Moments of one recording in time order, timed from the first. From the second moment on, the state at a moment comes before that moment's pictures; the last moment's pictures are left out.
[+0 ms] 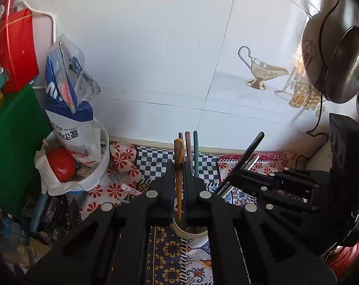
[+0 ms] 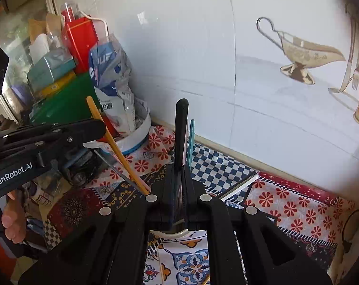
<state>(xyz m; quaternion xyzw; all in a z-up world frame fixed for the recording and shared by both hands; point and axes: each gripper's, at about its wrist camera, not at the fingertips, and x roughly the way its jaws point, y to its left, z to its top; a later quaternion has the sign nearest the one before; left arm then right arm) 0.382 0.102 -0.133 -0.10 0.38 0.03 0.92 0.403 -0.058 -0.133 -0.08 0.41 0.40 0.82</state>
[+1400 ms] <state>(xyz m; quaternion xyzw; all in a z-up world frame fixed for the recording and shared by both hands) 0.350 -0.056 -0.253 -0.03 0.53 -0.09 0.84 0.338 -0.227 -0.148 -0.10 0.42 0.22 0.87</state>
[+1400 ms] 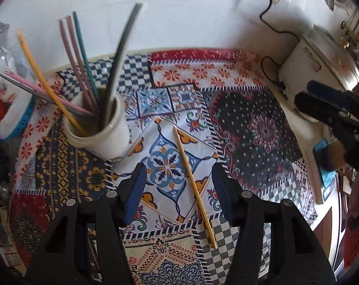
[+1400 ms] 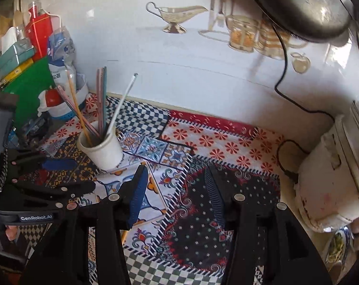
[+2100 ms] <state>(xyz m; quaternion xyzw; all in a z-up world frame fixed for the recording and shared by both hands) 0.395 -0.106 -0.353 0.03 0.61 -0.05 0.79 0.324 -0.271 -0.179 -0.05 0.46 0.20 0.86</state>
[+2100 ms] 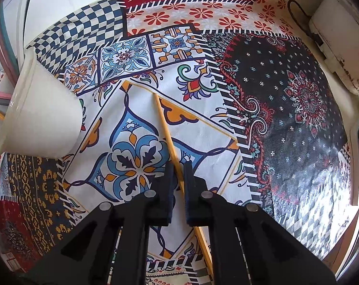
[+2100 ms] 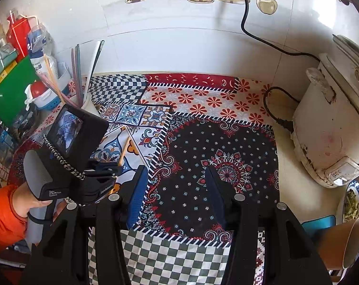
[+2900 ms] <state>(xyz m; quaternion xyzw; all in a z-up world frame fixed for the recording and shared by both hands) 0.304 0.002 -0.192 -0.11 0.45 -0.01 0.89 0.312 -0.197 -0.129 -0.10 0.39 0.29 0.87</state>
